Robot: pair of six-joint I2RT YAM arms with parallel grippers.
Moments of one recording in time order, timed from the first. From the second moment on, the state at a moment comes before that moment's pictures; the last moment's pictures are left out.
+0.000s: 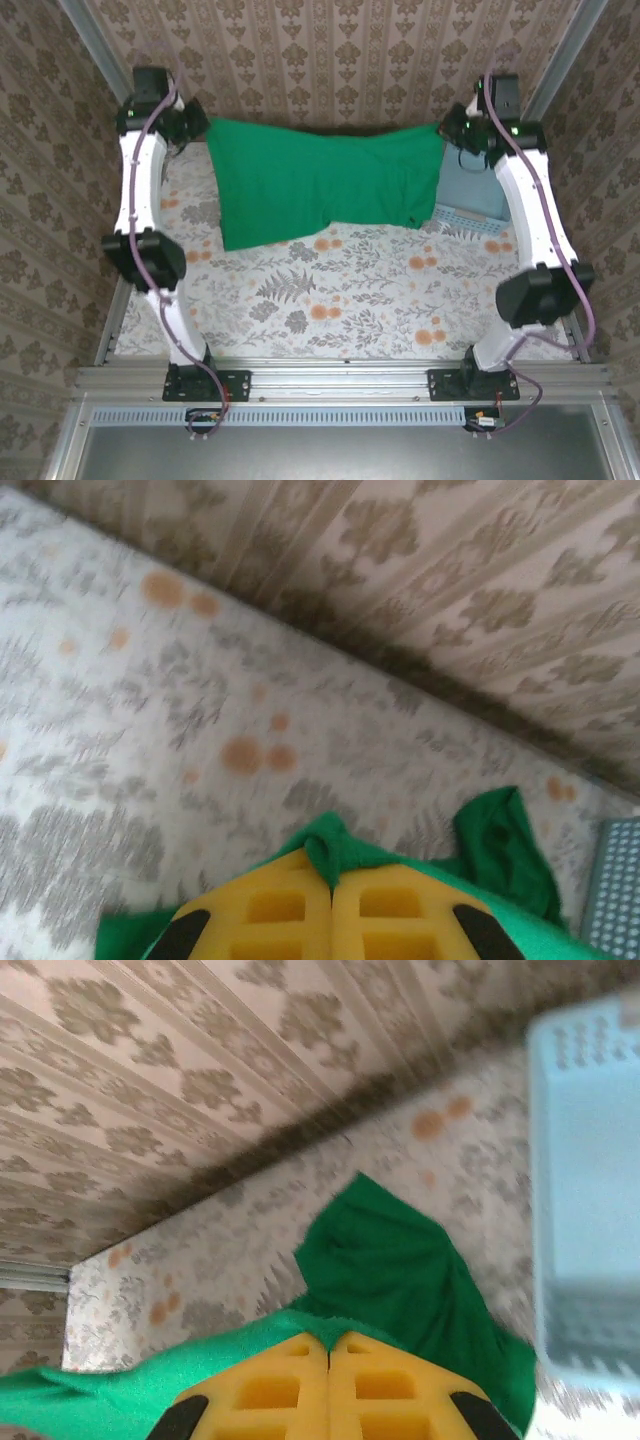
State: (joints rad) left arm 0.02 2.11 2.49 -1.05 0.31 -0.47; right arm 0.02 1.75 2.04 -0.87 -0.14 0.57
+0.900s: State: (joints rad) left arm 0.13 1.48 1.36 -0.58 0.56 -0.45; right arm 0.05 1.40 1.36 -0.69 -0.23 0.45
